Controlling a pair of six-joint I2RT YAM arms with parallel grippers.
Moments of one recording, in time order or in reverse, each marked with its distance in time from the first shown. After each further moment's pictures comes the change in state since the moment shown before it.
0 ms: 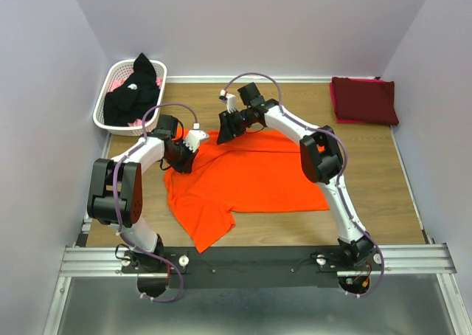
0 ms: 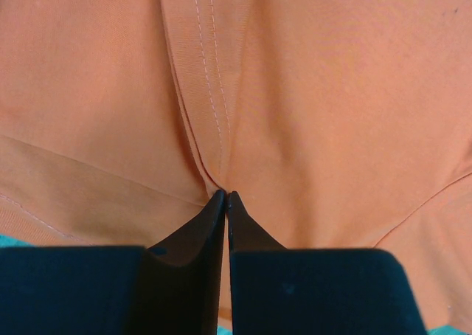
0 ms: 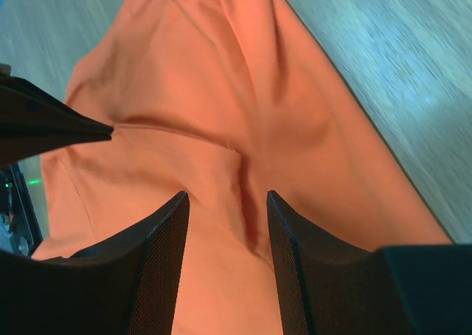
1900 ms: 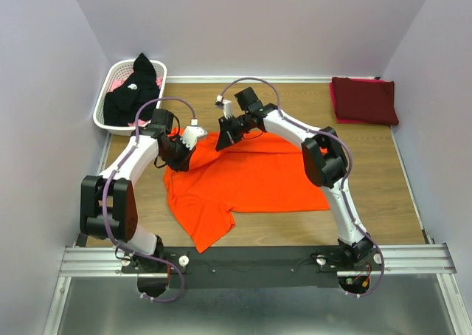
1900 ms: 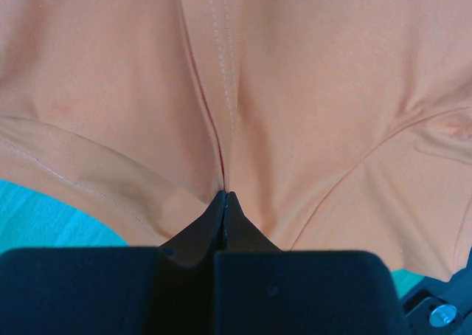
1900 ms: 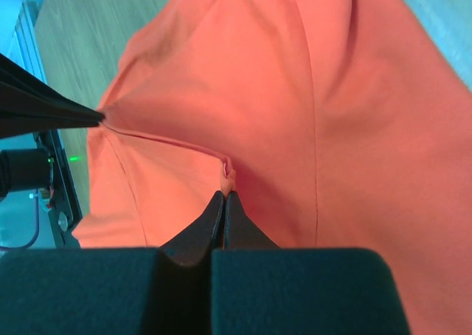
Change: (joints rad) left arm 0.000 -0.130 0.071 -0.211 0.020 0.035; right arm 0.051 -0.094 -0.121 0.053 -0.055 0.037
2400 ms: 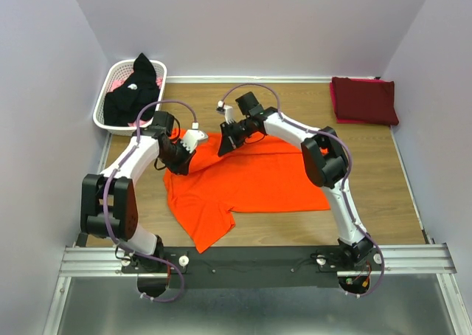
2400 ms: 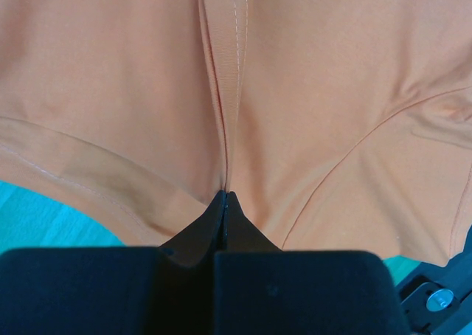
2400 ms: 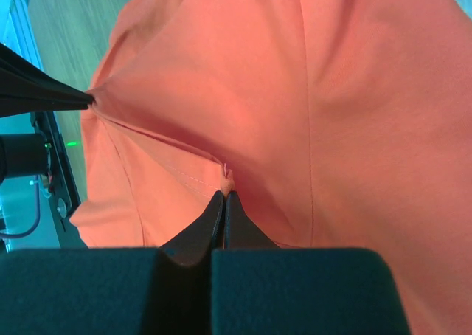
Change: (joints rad) left arm 0.000 0.000 -0.001 -0.041 0.001 0.031; right arm 0.000 -0.011 -0.076 0.000 -0.019 -0.016
